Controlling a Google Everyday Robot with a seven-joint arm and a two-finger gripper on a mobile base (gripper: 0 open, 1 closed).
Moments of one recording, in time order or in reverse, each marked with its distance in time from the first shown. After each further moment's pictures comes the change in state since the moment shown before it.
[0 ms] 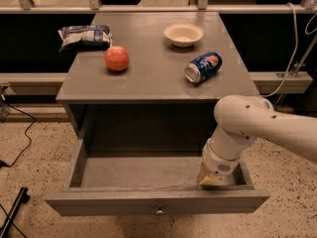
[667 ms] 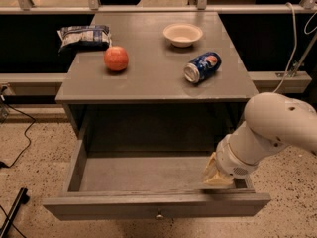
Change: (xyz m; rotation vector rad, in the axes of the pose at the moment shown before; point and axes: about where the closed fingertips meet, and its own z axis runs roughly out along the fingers) arm -0.008 0.021 -0.048 0.133 -0.142 0.031
